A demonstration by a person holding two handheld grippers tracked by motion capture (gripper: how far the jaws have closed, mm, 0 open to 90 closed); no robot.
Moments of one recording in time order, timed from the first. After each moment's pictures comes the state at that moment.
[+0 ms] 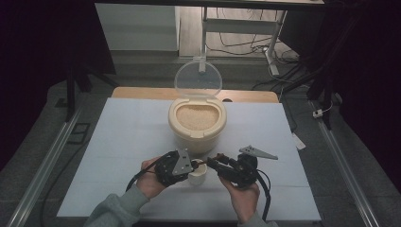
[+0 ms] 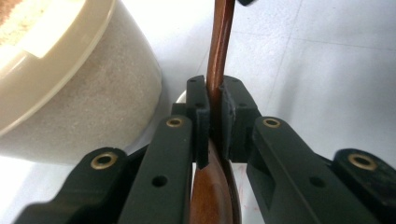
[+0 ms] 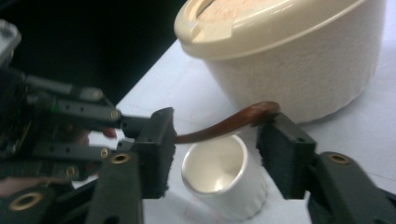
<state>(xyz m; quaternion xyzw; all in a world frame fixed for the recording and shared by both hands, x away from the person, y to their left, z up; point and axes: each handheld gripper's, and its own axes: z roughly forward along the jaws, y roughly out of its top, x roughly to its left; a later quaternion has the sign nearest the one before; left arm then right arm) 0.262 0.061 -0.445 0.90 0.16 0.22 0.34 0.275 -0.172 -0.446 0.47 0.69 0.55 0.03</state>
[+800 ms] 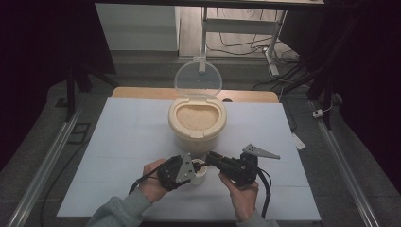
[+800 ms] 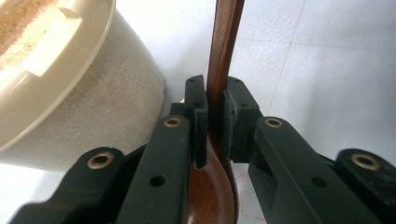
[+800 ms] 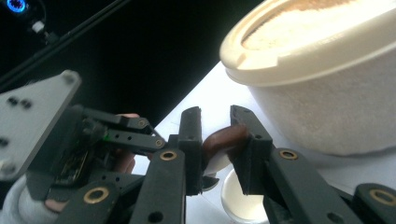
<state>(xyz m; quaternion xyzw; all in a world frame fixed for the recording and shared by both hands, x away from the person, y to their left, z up) 0.253 0.056 -0.446 0.89 0.15 0.24 0.35 0.278 -0.174 -0.442 0.40 0.68 0.62 -0.01</state>
